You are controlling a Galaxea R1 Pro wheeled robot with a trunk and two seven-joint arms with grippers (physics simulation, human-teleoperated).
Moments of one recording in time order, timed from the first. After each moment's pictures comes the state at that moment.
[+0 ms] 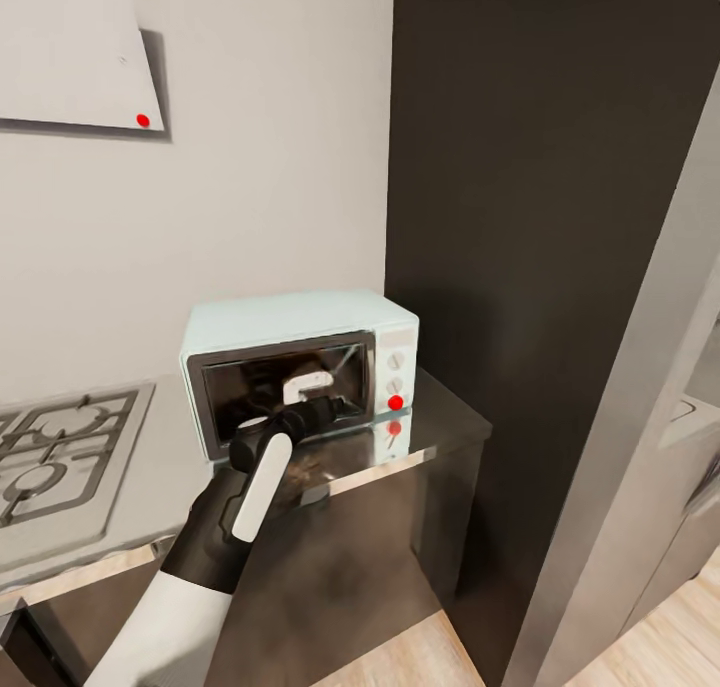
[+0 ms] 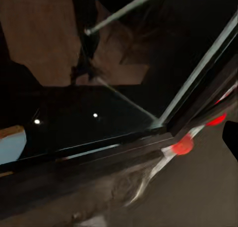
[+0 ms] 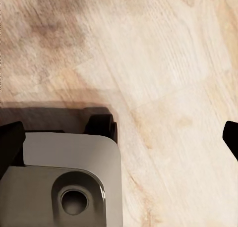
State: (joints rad) left arm -0.66 -0.17 -0.22 -1.34 0.45 0.68 0.34; right arm -0.39 -0.22 -0.11 0.03 0.12 0.20 0.27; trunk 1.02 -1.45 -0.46
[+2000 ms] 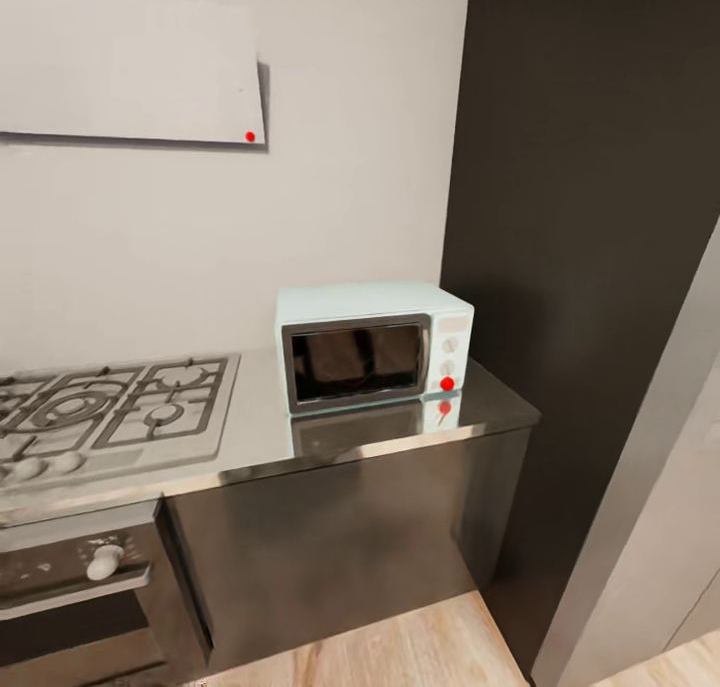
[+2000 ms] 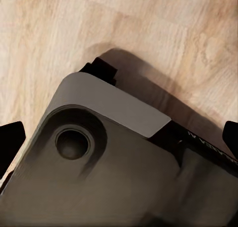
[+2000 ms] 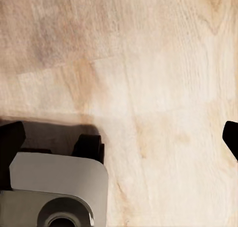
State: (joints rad) left arm -0.27 -0.02 -0.60 0.00 1.18 0.14 0.19; right arm -0.40 -0.15 -0.11 -0.05 0.20 0.20 0.17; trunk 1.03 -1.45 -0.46
